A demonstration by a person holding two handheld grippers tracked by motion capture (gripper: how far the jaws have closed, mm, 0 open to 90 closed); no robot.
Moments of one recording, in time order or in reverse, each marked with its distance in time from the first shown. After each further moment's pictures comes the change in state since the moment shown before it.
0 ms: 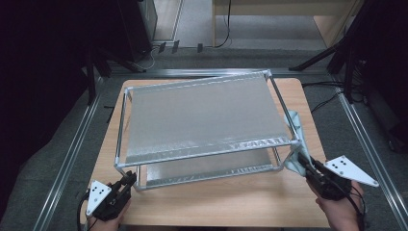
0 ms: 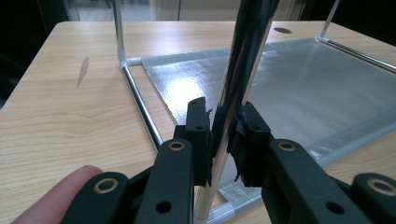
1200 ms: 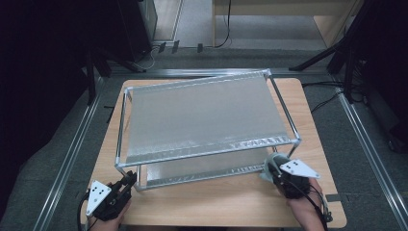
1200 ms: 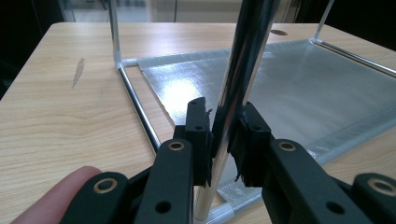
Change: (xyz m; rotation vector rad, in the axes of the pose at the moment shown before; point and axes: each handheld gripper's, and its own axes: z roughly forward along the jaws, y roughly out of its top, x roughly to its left) left arm 0.001 -0.002 0.001 -0.012 -0.018 -0.008; right arm 0.047 -0.030 0.054 0.155 0.004 -0.056
